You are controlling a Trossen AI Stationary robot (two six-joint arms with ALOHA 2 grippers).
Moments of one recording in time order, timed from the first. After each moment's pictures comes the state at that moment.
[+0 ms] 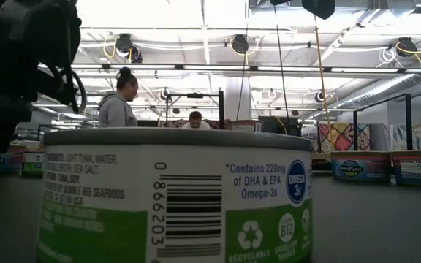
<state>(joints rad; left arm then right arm) -0.38 1.51 0.78 -1.20 -0.20 -1.11 0.24 1.31 1.31 -0.71 0.34 0.65</state>
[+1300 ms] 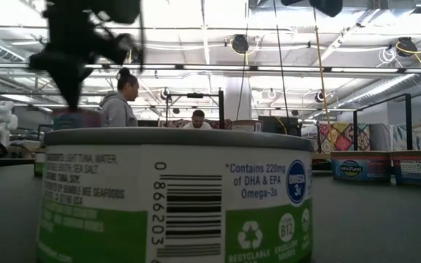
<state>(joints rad) -0.21 1.56 1.15 -1.38 -0.40 -0.60 0.24 1.25 1.31 -0.80 0.35 0.61</state>
